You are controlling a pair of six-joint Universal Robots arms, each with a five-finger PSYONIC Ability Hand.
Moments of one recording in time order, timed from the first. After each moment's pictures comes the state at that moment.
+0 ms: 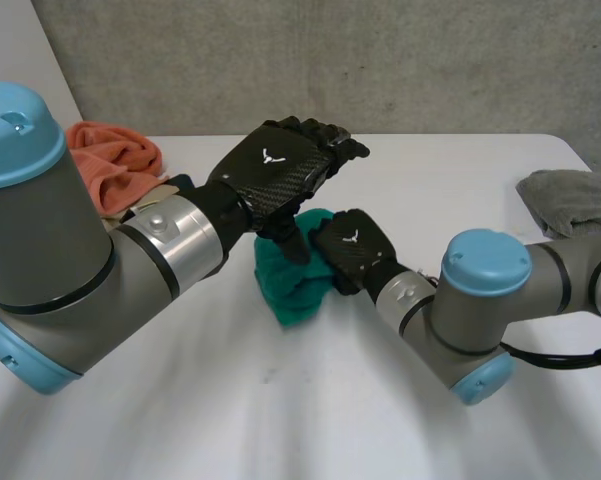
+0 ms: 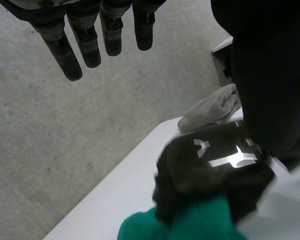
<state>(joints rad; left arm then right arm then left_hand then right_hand) 4.13 -1.85 -1.37 3.19 -1.17 3.39 2.11 -0.83 1.38 -0.46 1.25 2.78 0.19 0.20 0.21 0.20 0.05 0.89 1.17 1.14 1.18 0.92</state>
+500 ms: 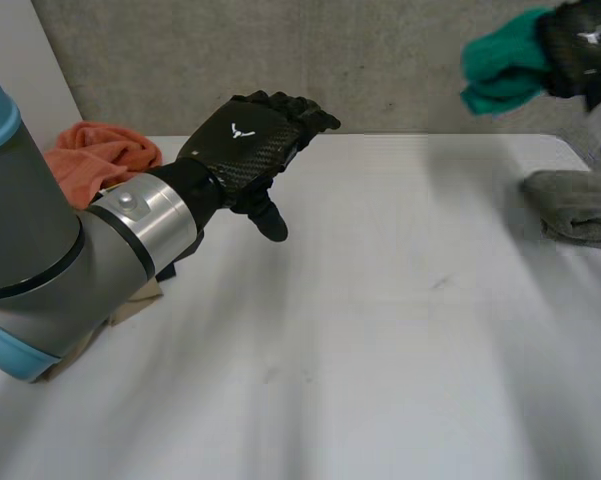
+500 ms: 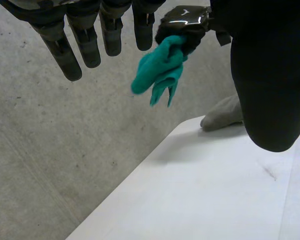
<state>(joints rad) 4.18 -1.81 -1.37 3.19 -1.20 3.38 1.60 -0.80 0.83 -0.50 1.13 2.81 0.19 0.20 0.21 0.20 0.05 0.89 1.17 1.15 1.19 0.92</state>
